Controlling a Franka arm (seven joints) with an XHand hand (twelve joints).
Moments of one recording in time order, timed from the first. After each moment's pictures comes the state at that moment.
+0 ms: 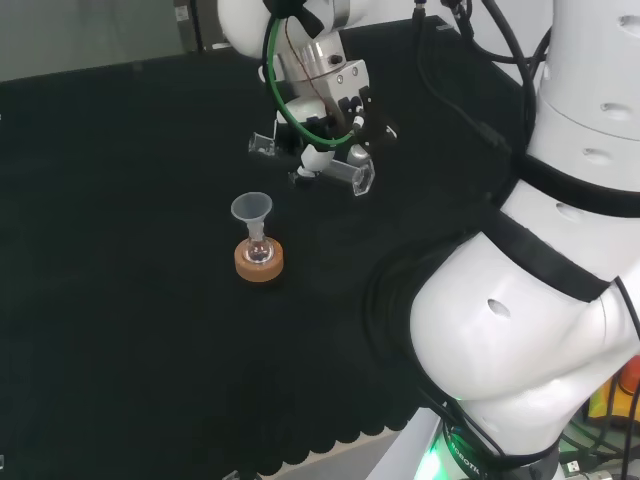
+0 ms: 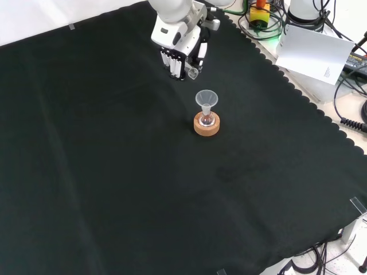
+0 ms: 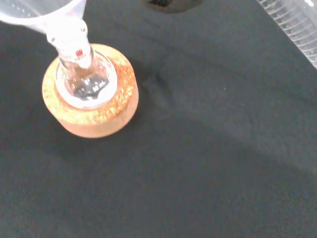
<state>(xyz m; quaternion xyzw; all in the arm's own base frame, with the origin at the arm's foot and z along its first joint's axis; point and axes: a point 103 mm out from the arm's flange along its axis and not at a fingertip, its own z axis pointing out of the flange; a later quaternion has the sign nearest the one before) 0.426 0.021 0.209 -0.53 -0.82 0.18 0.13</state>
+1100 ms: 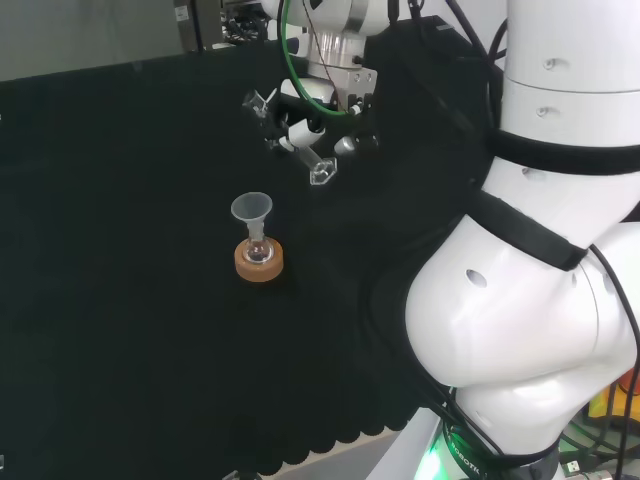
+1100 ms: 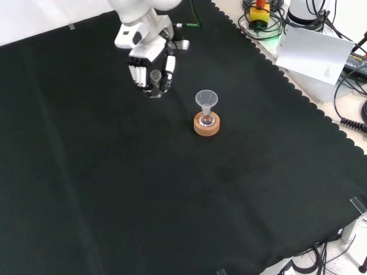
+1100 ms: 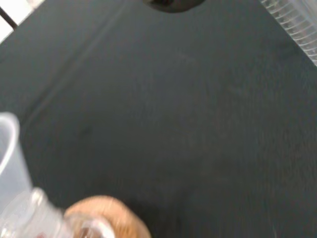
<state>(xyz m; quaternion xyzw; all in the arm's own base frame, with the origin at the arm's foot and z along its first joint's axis) 0.522 0.012 0.170 -0.52 -0.83 -0.04 0.20</state>
